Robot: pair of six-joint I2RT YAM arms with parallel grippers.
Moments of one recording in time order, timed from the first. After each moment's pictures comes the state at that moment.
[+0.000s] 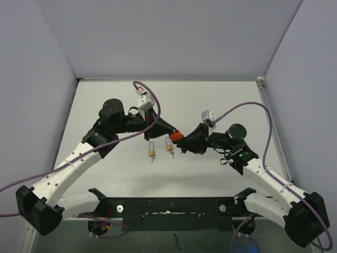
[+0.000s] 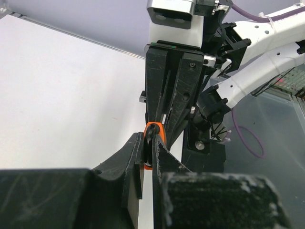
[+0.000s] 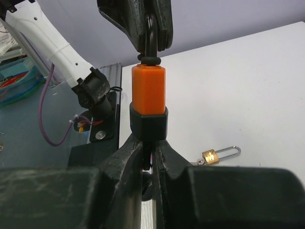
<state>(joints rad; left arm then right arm) -0.63 1.13 1.07 0.00 0.79 -0.26 0.51 0.98 0.57 0.50 -0.95 0.31</state>
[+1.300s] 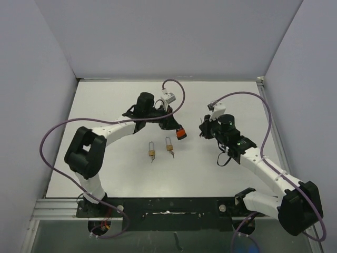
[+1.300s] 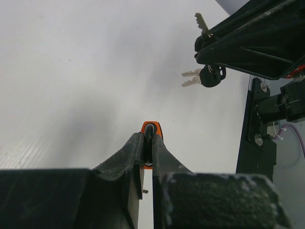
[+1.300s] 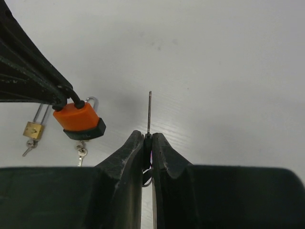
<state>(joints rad) -0.53 1.74 1.16 0.11 0.79 -0.23 0.46 1.07 0.72 -0.06 -0.01 0.16</state>
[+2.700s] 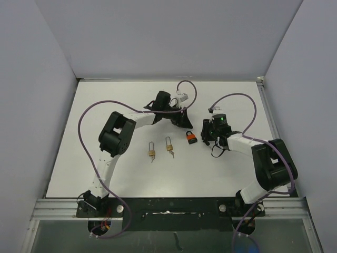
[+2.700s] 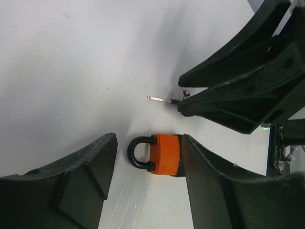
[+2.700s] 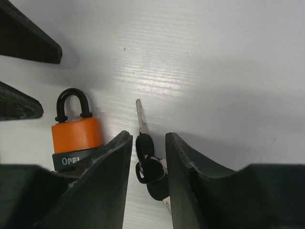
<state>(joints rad) -0.57 2.33 1.63 0.05 0.84 -0.28 0.31 1.57 0.71 0.10 0.00 0.25</state>
